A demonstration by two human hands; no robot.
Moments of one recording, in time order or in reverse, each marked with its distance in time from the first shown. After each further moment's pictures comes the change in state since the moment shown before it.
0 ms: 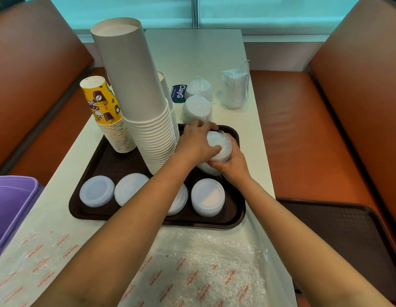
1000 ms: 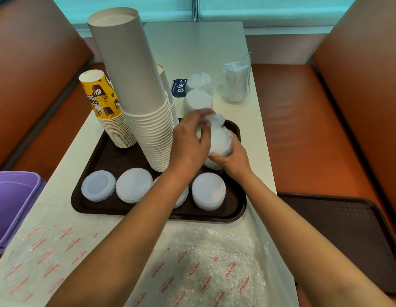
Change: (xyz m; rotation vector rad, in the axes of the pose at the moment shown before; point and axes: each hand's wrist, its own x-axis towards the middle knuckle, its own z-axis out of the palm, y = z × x) left_hand -0.043 0.009 -0.009 -0.414 0.570 0.230; right_hand -0.004 -0.001 0.000 0.004 0.021 0.003
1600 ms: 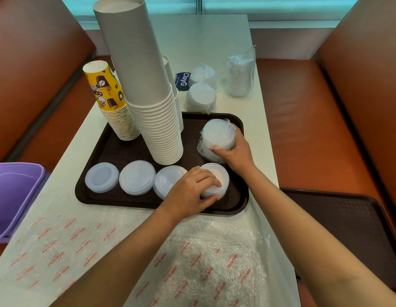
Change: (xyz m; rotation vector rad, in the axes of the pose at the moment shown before) left_hand -0.102 -0.068 -0.004 0.168 -0.475 0.376; right_hand 0.000 -0.002 0.000 -0.074 0.005 -0.005
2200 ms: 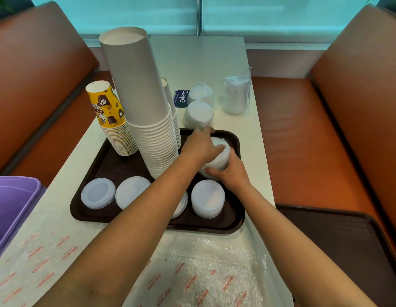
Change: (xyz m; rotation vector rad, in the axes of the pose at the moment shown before) left_hand 0.145 -0.012 -0.033 0.054 -0.250 -0.742; right_hand -0.001 -0.001 -0.002 -0.067 -0.094 0.083
